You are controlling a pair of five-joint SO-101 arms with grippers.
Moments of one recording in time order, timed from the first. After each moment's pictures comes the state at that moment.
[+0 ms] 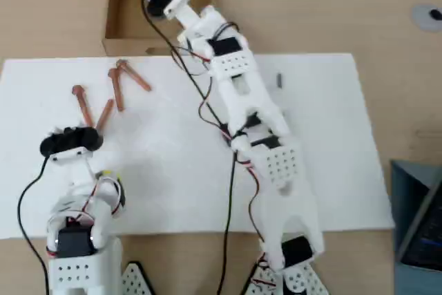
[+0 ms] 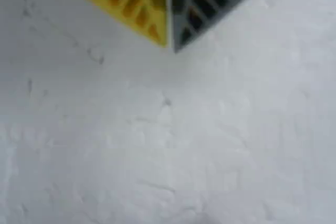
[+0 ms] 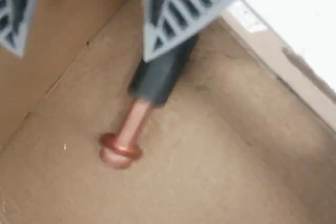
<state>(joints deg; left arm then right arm) -8.6 -104.1 92.4 68.3 -0.4 -23.5 49.6 -41.2 35.2 21.1</state>
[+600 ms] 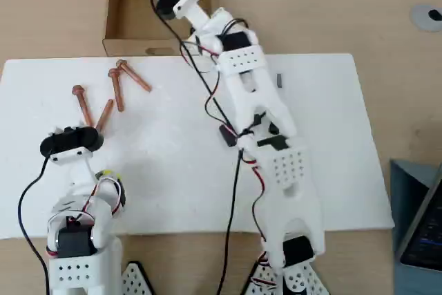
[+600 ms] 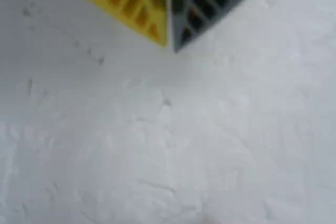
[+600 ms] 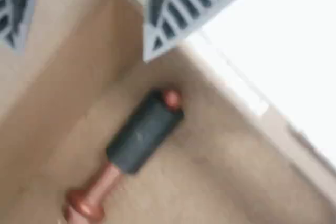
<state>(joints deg) -8.6 -104.1 92.4 68.3 -0.4 -21.1 44.7 -41.2 48.0 21.1</state>
